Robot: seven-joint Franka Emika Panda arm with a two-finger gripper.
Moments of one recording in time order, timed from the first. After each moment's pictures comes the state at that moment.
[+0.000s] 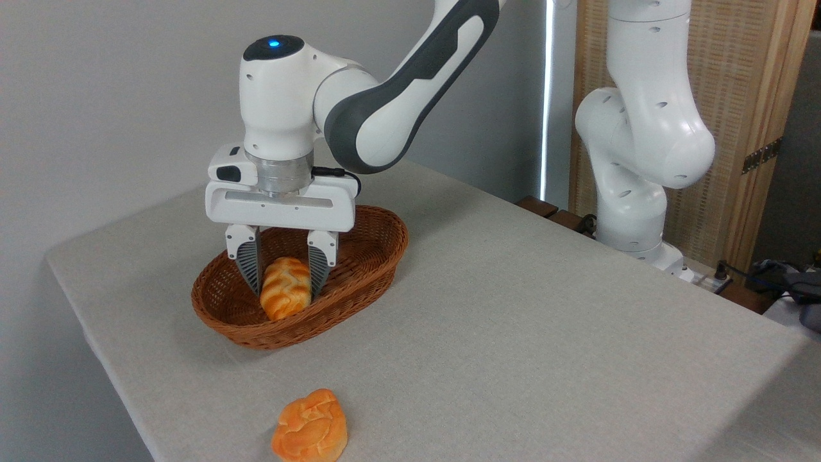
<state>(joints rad) -0.29 0.05 -0.06 -2.12 -0.16 2.35 -0.35</state>
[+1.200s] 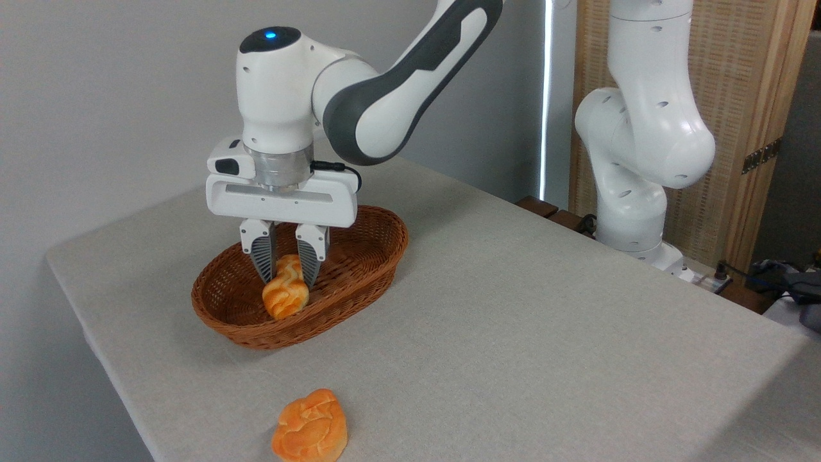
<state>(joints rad) -0.28 0.03 -0.06 -2.09 -0.16 2.27 -0.27</state>
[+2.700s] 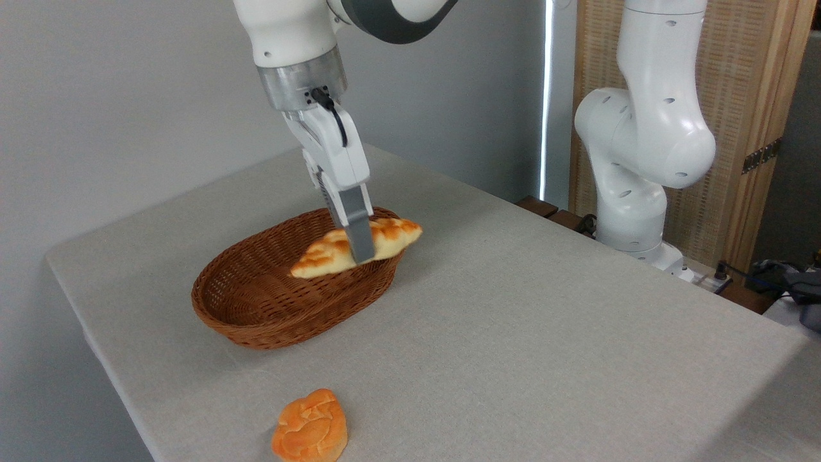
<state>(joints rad) -0.27 -0.10 0.11 -1.89 0.04 1.71 0.86</state>
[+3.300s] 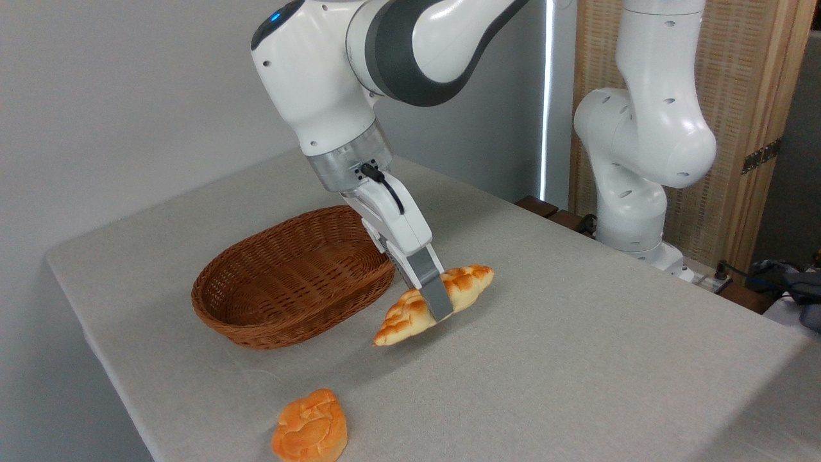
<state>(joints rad) -0.26 -0.08 0.17 -2.03 0.20 1.71 0.86</state>
